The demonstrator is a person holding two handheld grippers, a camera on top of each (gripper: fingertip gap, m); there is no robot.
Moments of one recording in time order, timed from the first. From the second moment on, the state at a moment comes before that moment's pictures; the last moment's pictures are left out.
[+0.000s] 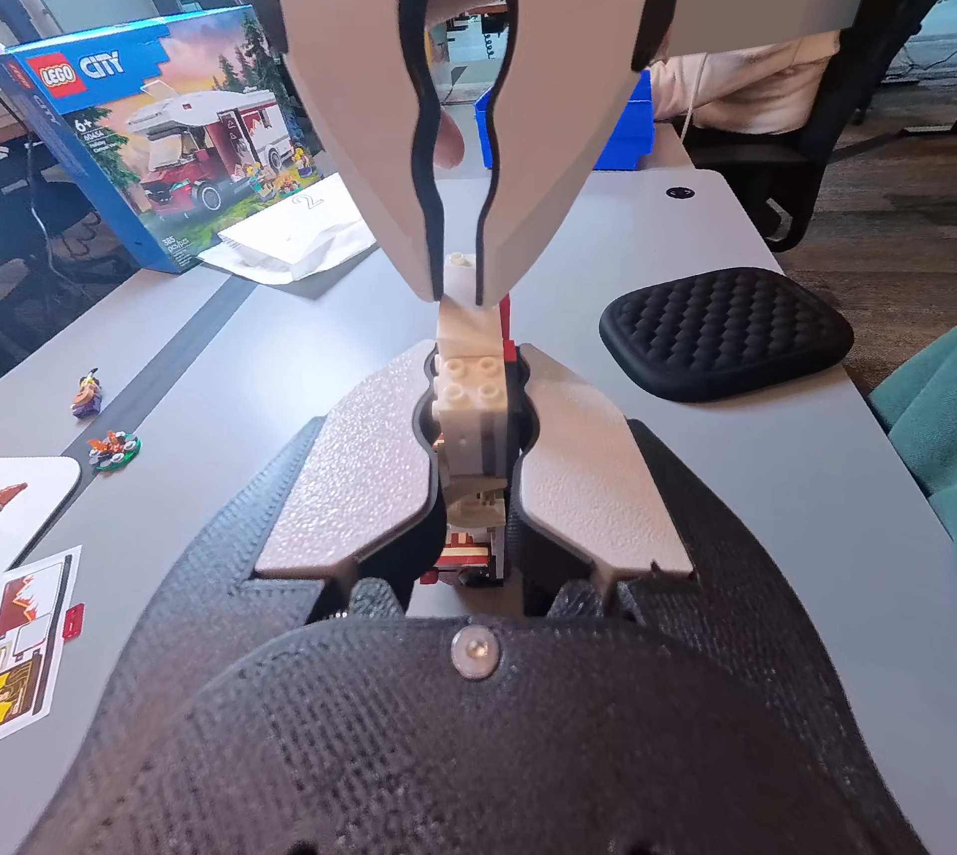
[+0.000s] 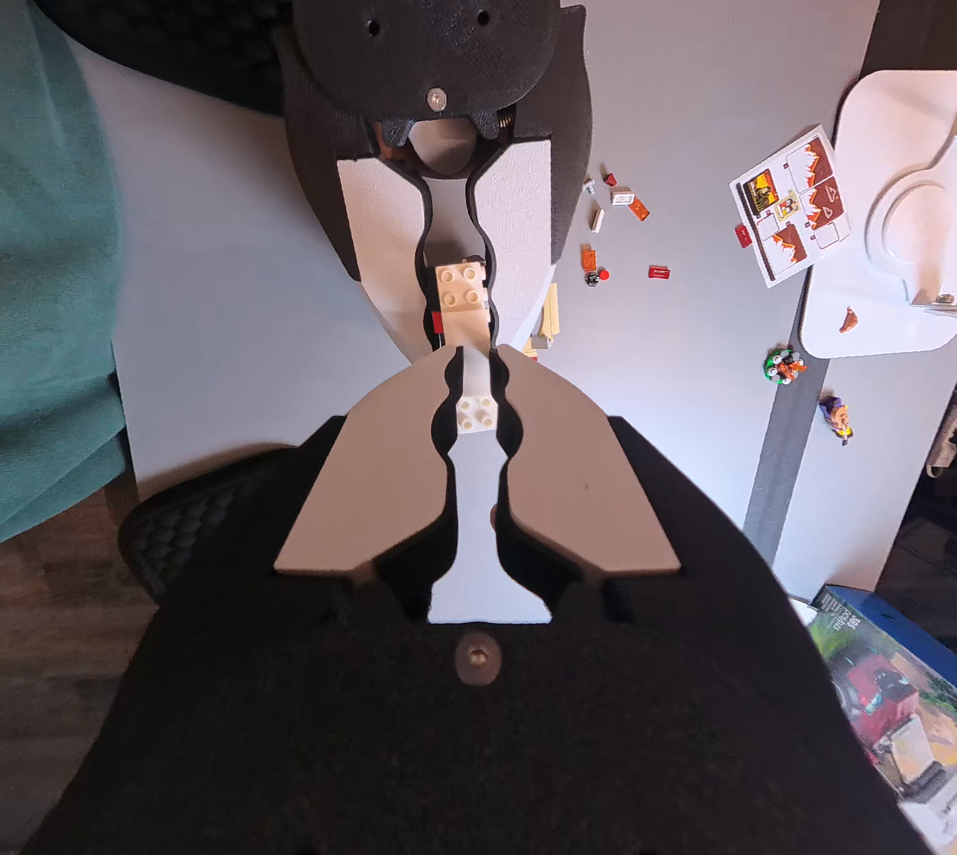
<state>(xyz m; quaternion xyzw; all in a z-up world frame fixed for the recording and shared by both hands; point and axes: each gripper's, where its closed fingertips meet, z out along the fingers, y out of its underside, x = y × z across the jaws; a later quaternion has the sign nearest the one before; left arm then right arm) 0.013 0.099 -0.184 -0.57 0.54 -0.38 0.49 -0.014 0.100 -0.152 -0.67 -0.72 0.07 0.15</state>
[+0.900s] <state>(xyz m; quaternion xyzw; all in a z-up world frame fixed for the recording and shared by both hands) 0.014 0.105 -0.184 -0.59 0.52 -0.38 0.48 -0.024 0.105 -0.151 -0.67 -0.71 0.08 0.20</state>
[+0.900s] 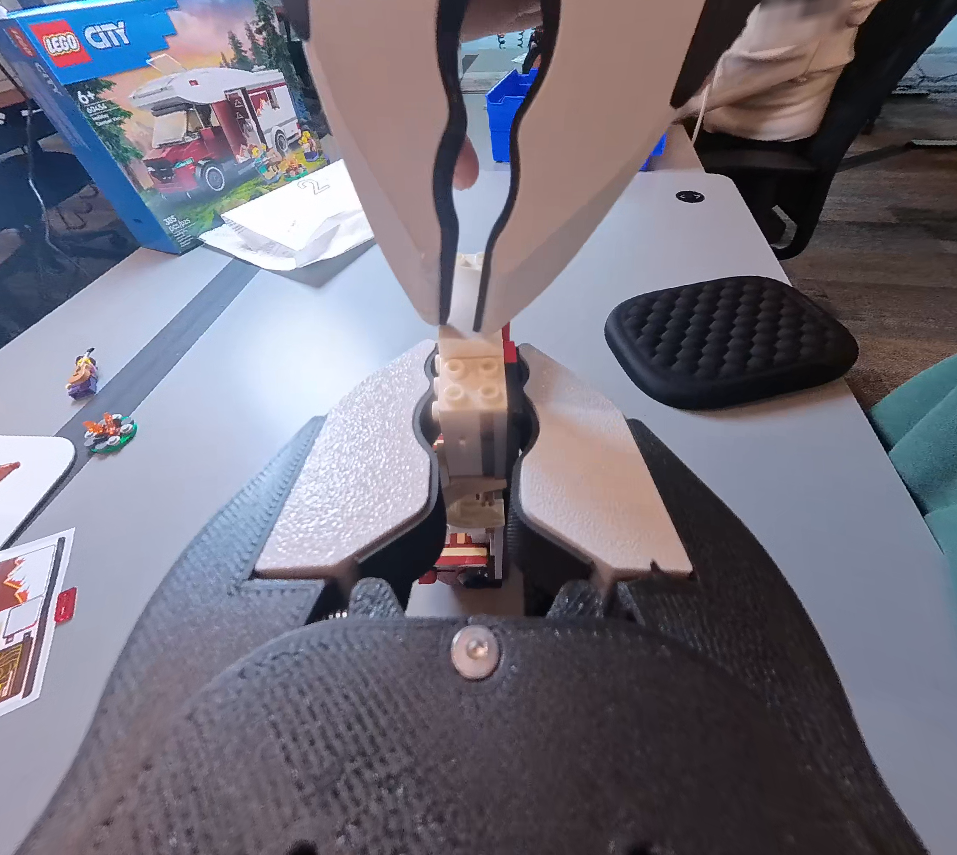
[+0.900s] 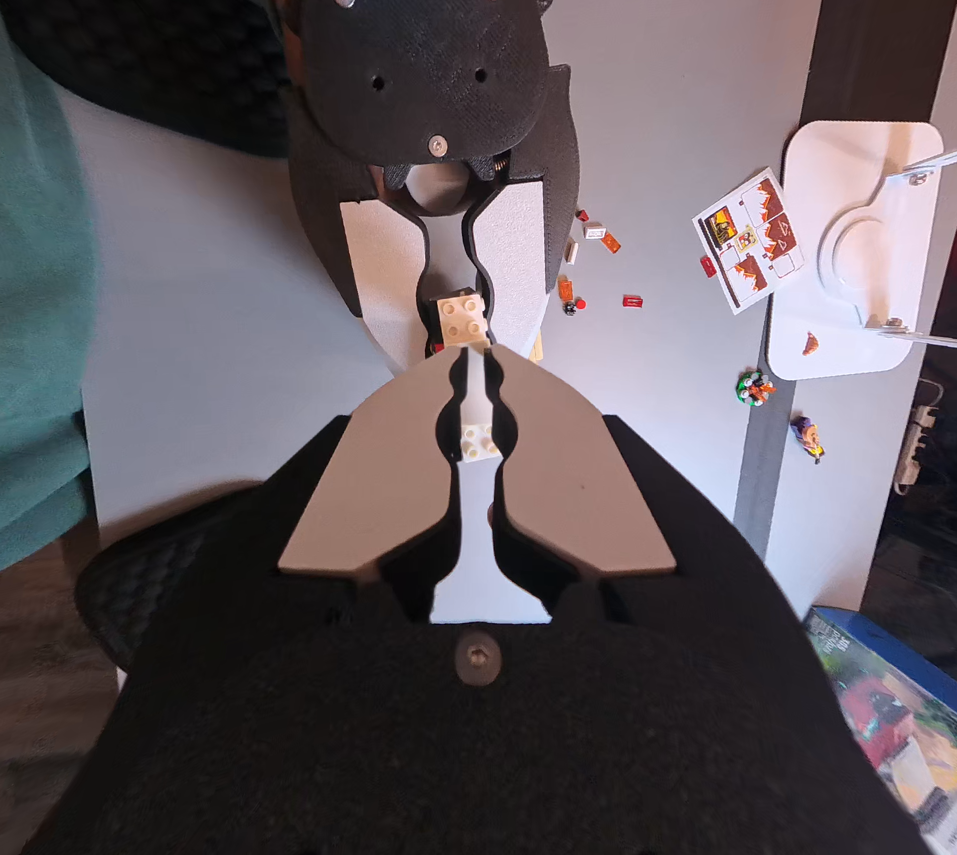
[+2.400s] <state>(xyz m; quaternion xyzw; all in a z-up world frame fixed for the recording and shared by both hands) 0.013 0.076 -0.186 -0.49 0.60 -0.33 0.54 0.008 0.085 -0.184 -0.61 -0.64 0.16 0.44</state>
